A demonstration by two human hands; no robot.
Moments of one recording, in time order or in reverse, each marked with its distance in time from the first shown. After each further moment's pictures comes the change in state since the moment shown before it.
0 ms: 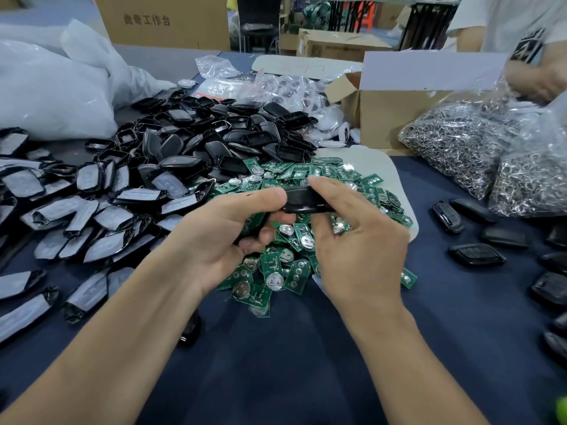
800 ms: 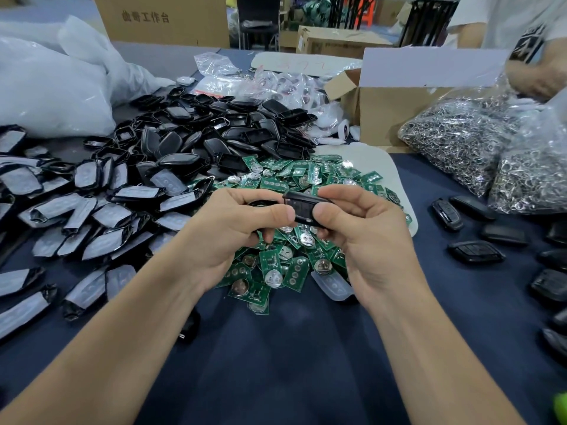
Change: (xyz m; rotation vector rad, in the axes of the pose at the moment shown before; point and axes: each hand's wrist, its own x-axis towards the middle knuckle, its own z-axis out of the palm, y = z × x) left_hand 0.001 -0.003 0.001 0.218 0.023 0.087; right_hand 0.019 0.005 -0.013 0.865 -0.231 0.728
